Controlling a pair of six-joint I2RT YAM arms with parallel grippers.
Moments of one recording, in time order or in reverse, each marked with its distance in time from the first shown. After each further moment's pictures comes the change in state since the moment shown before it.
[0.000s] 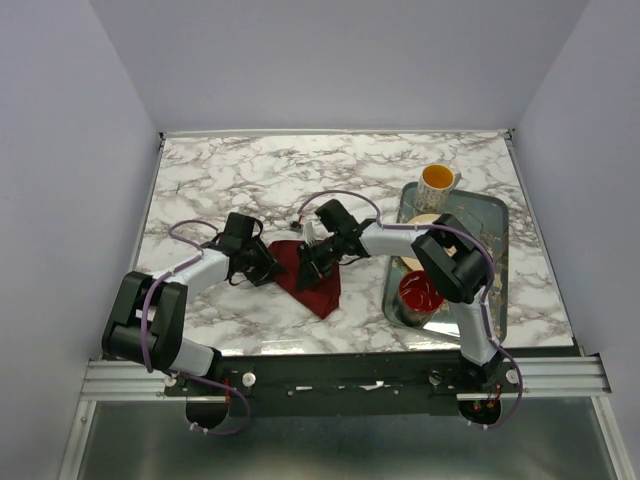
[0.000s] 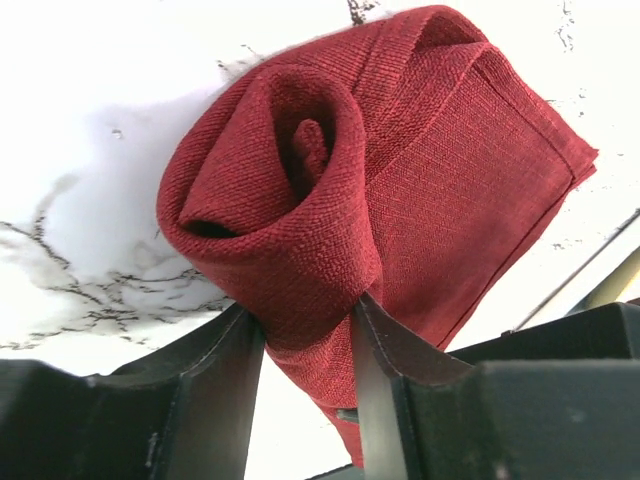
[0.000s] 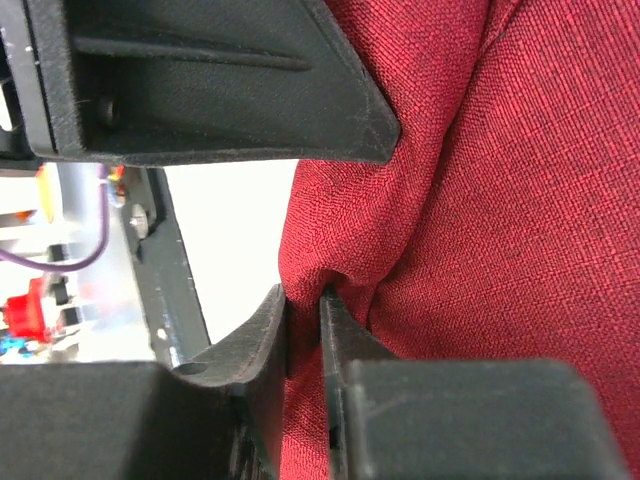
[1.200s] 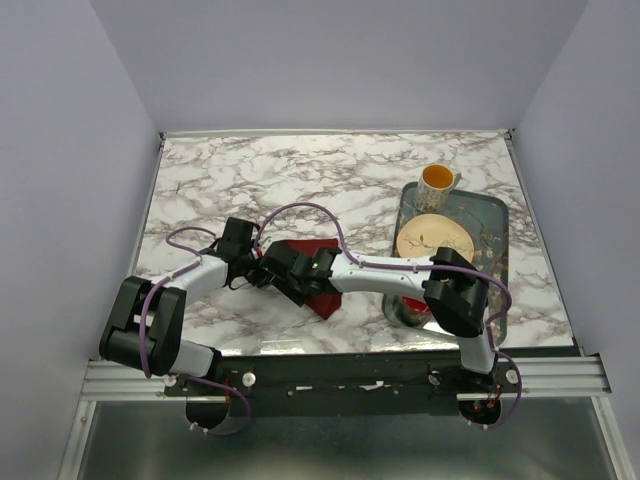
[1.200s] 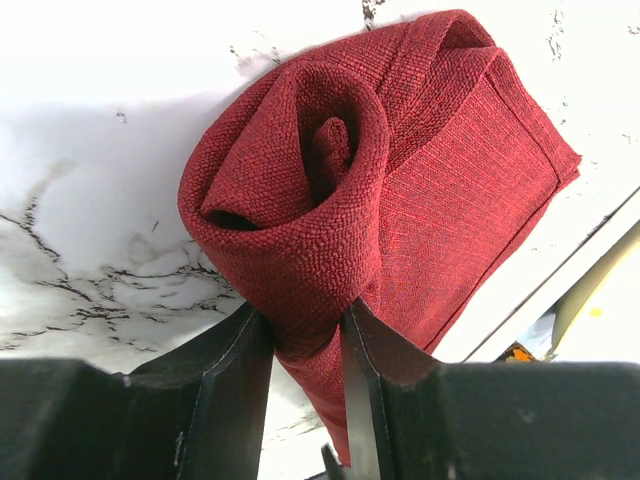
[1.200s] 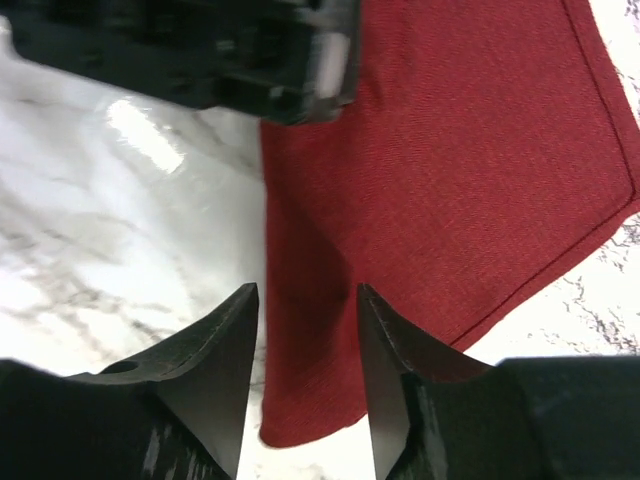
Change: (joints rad) left arm 0.000 -0.031 -0.057 0.069 0.010 -0.073; right arm 0.405 -0.129 0.209 -0.481 1.127 -0.090
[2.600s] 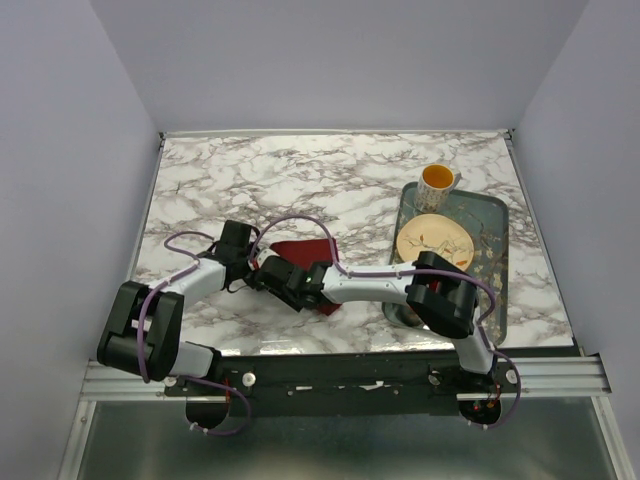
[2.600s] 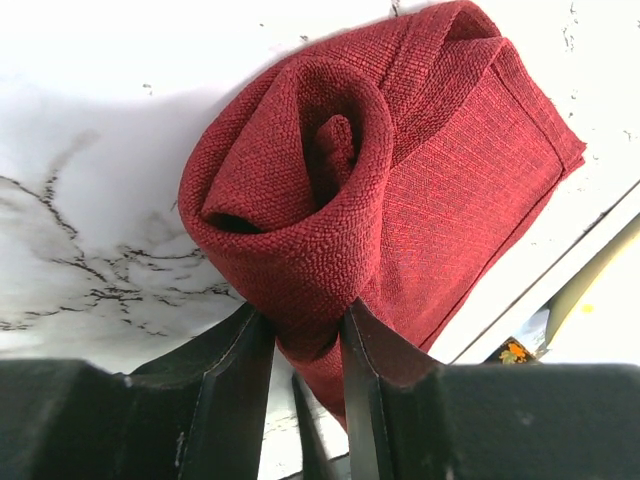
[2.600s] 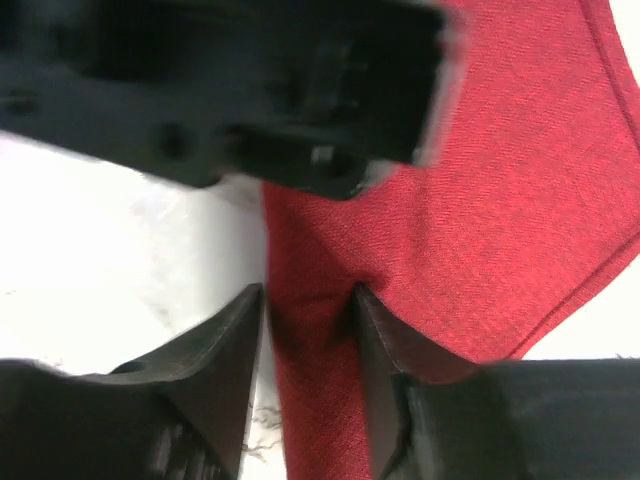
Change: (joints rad) left arm 0.008 -0.031 -0.029 0.001 0.018 -0.023; right arm 0.030 0.074 -0.055 0.132 0.075 -0.026
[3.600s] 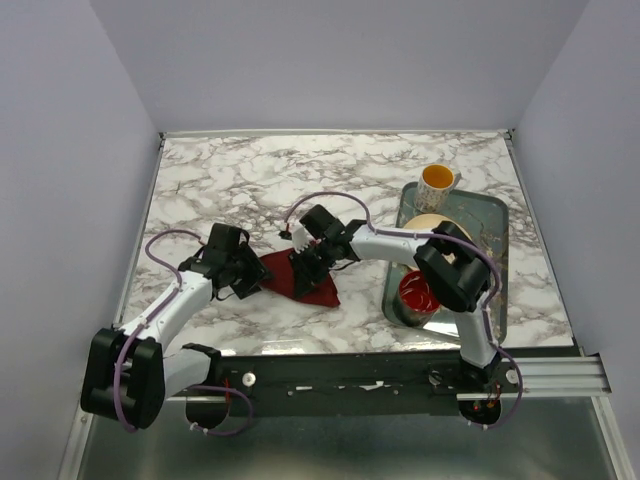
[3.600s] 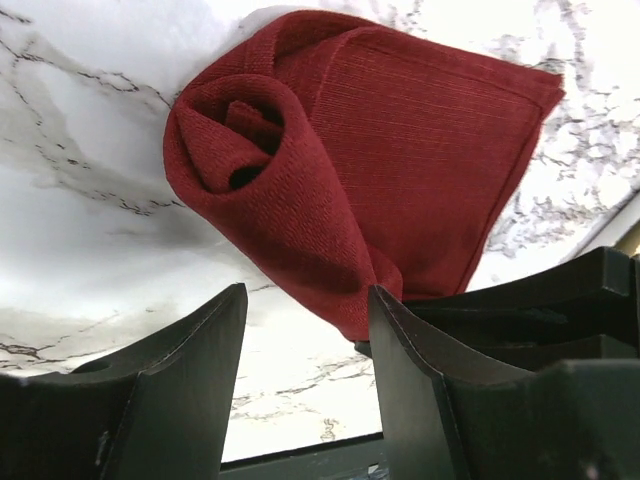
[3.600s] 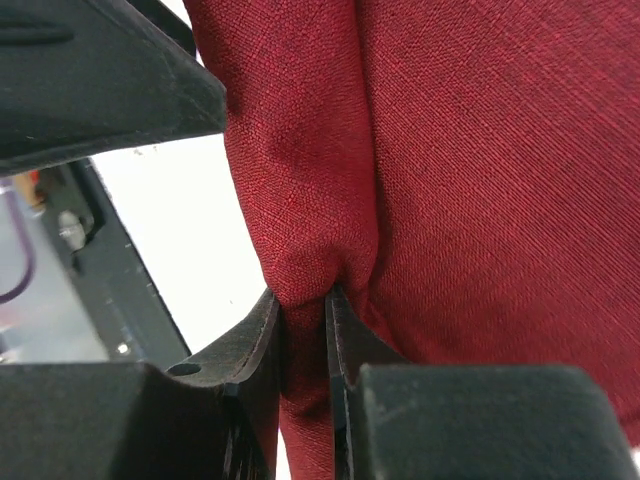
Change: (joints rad) left arm 0.018 -0.260 0.008 -0.253 -0.086 0.109; right arm -0.324 -0.009 -0.073 0.111 -0.916 0.074
